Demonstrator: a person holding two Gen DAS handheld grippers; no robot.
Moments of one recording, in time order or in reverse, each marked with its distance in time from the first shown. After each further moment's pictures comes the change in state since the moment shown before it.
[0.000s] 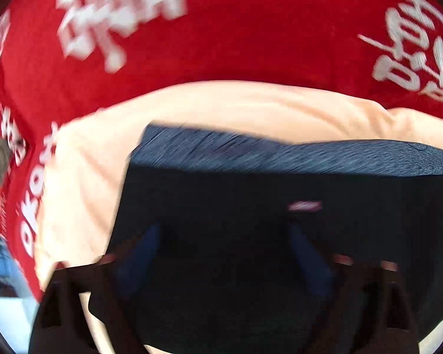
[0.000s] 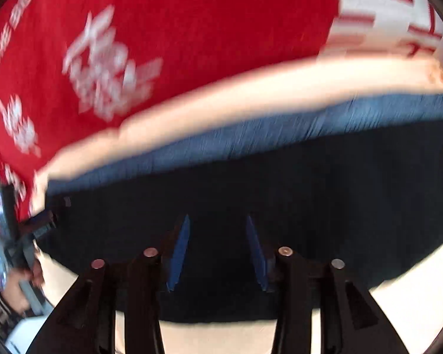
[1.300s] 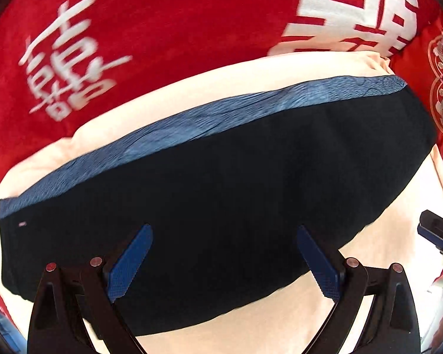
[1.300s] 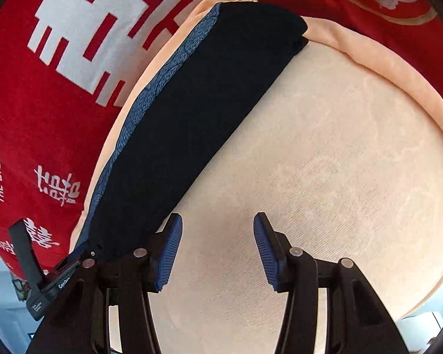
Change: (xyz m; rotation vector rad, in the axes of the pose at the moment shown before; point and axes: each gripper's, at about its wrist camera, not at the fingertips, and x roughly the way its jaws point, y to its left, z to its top) left arm -0.109 -0.355 -0.035 0.342 0.046 -0.282; right arm -0.099 -0.225 -0.080 0.571 -0.145 0.116
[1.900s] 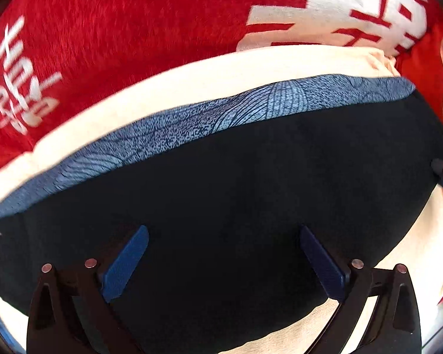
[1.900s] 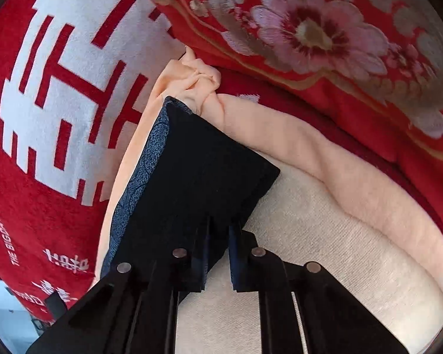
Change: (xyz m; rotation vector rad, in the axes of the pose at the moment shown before) left arm 0.052 -0.040 0.032 -0.046 0.006 -0.020; right arm 0.007 -0.032 0.108 0.096 -0.129 0.036
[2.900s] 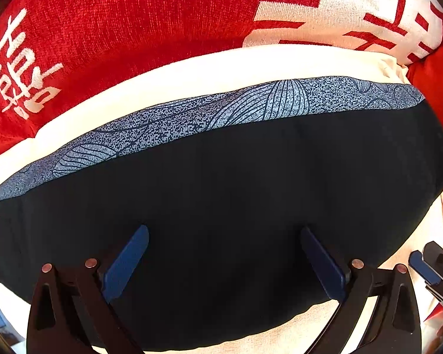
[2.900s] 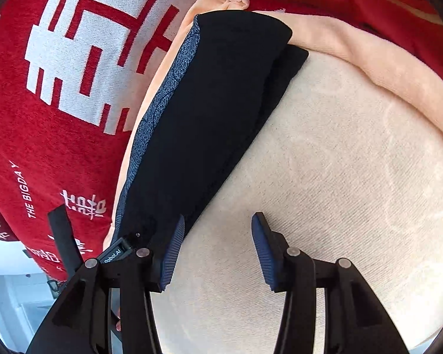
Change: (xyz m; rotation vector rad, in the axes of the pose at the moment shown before) left arm -0.004 -0.007 -0.002 -0.067 0.056 0.035; right arm -0.011 -0.018 -0.065 -0.027 0.189 0.154
